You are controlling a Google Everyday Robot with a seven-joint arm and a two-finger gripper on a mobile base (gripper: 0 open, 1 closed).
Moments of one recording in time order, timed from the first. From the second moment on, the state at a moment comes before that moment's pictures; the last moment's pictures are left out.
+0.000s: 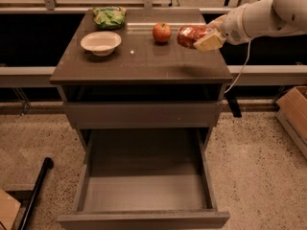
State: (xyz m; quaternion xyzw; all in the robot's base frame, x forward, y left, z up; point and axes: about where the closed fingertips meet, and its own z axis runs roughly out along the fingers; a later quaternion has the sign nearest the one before) arm 0.737 -0.177 0.930 -0.47 0.74 0.06 0.47
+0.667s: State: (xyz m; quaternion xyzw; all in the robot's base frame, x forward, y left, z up) arm 0.778 -0.145 0.907 -0.41 0.74 0.11 0.52
